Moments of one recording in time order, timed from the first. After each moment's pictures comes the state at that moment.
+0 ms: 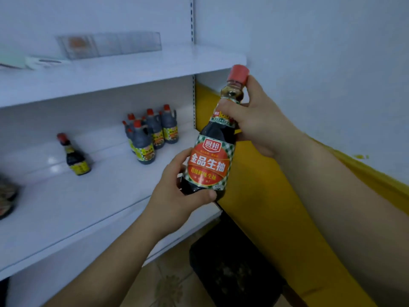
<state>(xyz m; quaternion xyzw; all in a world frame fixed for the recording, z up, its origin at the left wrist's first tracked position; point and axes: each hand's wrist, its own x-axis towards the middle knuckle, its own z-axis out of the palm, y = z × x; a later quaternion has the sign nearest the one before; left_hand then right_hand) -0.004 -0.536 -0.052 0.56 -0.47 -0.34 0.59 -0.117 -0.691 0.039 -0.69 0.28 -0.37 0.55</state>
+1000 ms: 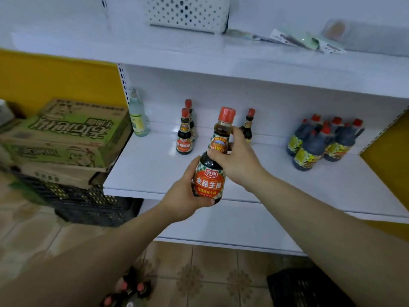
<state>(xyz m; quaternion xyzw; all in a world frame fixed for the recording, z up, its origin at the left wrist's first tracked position) 0.306 -0.244 -0.162 0.74 -0.27 -0.24 0.57 0.278 -0.400 -0.088 -0.84 0.15 -0.10 0.51</state>
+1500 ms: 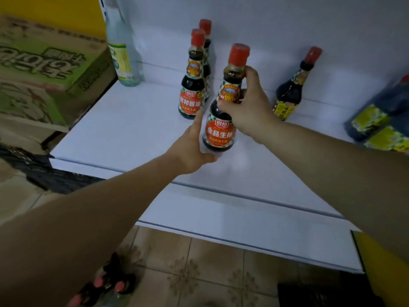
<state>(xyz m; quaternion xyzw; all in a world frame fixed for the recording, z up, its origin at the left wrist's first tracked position) 0.481 -0.319 -0.338 0.85 -0.25 -0.15 0.44 0.465 -0.472 -0.258 -0.87 0.09 -0.13 0.48</state>
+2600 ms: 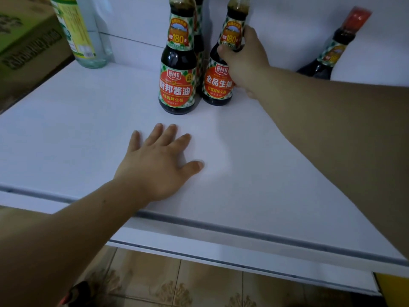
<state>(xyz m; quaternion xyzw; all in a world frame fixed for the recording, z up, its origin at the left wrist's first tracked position) 0.514 -0.310 -0.394 0.96 -0.26 -0.07 0.10 0.611 -0.526 -0.311 -0.85 0.11 -0.17 0.48</state>
